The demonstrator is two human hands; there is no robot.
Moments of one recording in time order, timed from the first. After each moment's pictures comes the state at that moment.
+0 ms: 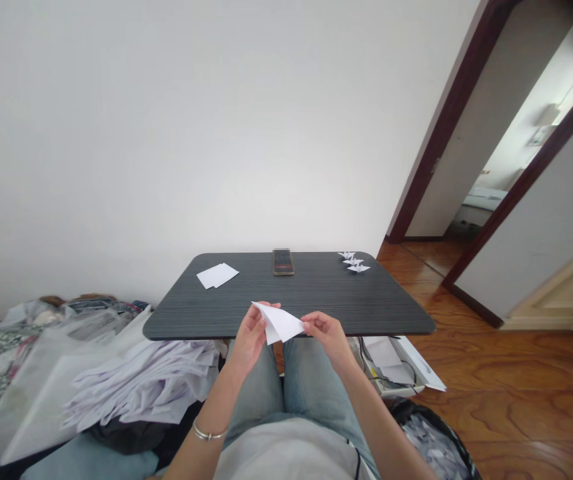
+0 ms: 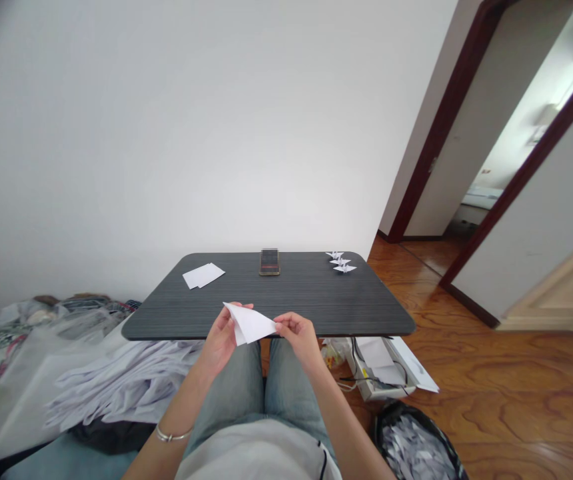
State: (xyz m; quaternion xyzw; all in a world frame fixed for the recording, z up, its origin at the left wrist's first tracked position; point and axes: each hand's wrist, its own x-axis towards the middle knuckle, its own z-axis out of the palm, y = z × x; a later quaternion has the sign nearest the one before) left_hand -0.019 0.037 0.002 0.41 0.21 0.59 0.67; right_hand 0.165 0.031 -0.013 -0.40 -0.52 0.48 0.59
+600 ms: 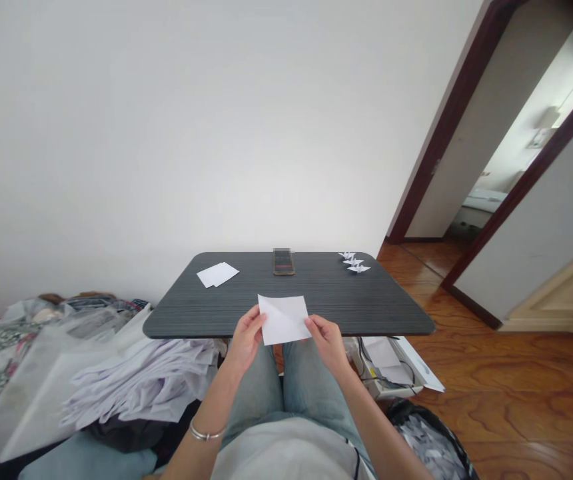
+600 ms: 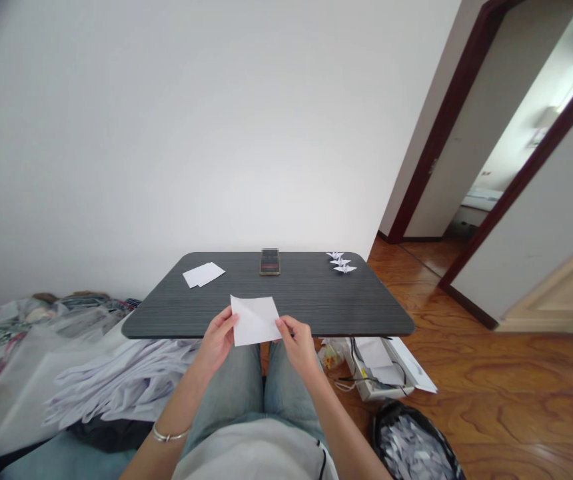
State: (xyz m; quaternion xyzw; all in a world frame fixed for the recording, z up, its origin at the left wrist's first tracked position) left_hand -0.019 0.038 0.008 0.41 0.29 0.57 0.65; right_hand 0.161 0.018 -0.001 -0.45 -0.63 0.33 0.54
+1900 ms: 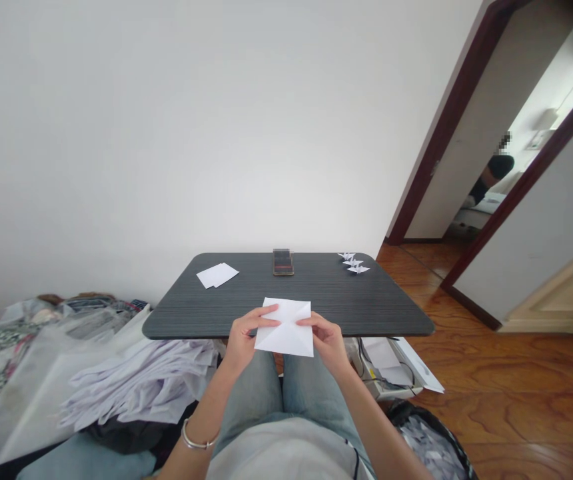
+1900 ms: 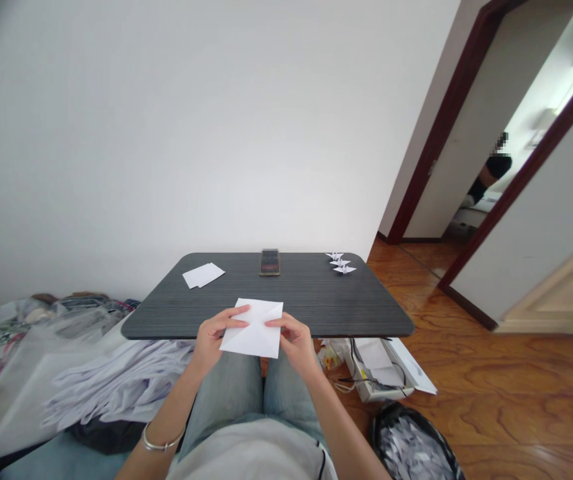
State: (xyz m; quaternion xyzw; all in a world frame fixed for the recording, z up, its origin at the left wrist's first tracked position) left_hand -0.037 0.031 0.022 0.69 0.32 0.53 0.37; right_hand 0.156 0.014 0.004 -0.31 -0.58 0.44 0.61
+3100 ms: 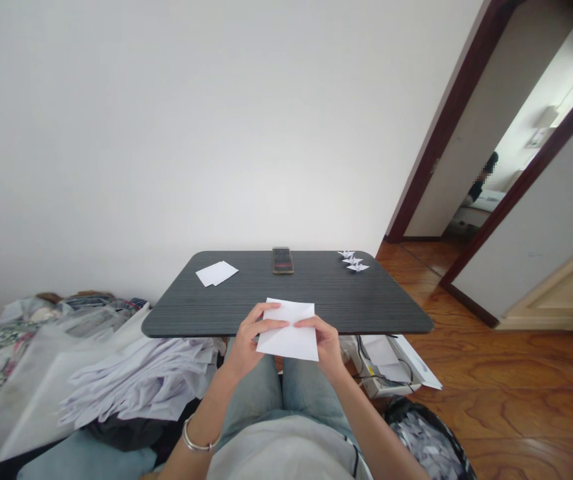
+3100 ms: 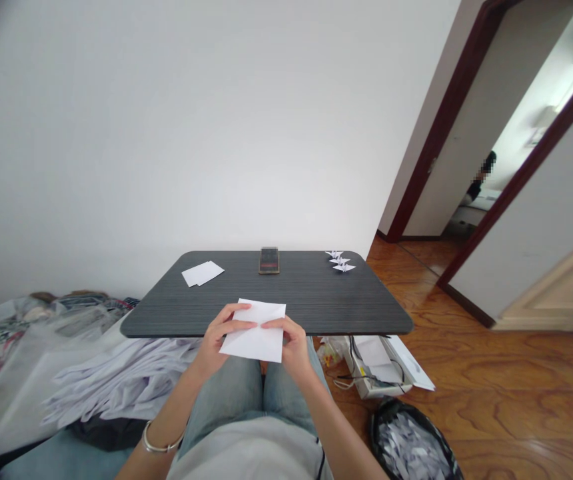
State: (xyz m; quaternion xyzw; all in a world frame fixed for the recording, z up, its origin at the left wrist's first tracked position) left_hand -0.032 0.023 0.030 0.80 0.25 0.48 0.24; right_hand 0.146 0.007 0.004 -0.30 -0.58 0.38 0.65
